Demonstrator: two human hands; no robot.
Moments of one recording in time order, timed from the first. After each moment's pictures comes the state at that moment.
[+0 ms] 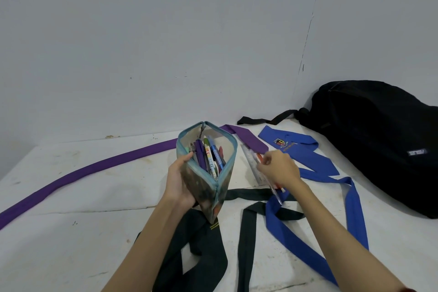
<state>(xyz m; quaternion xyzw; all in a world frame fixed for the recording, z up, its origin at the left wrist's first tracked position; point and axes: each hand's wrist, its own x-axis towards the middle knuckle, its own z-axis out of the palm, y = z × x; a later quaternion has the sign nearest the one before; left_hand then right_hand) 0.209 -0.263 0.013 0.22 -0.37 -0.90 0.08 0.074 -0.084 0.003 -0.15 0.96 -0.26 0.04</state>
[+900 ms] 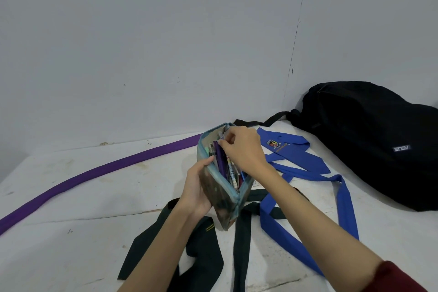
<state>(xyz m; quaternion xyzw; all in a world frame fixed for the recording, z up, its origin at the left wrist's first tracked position) 0.205 -0.221 0.024 0.13 -0.43 -0.89 0.04 0.117 -0.138 0.068 -0.25 0.89 -0.38 -0.07</state>
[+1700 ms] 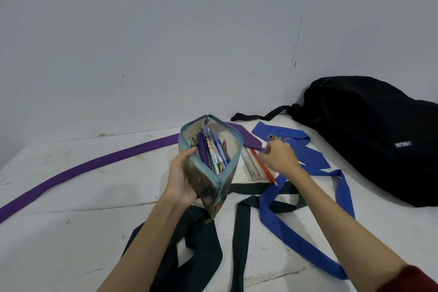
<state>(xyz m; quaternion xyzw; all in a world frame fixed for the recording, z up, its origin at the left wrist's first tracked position) 0.206 -0.250 0.018 0.19 -0.40 -0.90 0.05 0.069 -0.075 0.020 -0.13 0.95 -0.27 0.04</state>
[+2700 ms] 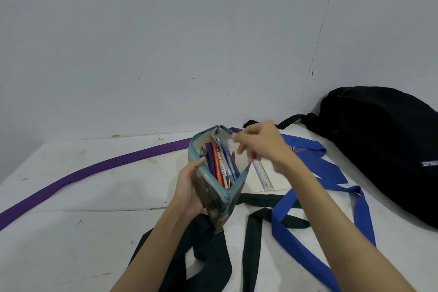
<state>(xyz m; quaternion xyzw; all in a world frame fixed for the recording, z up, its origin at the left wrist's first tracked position) 0.210 -0.257 0.015 0.19 -0.42 -0.88 0.08 0.118 -0.127 0.102 -0.23 0.81 -0.52 0.14</state>
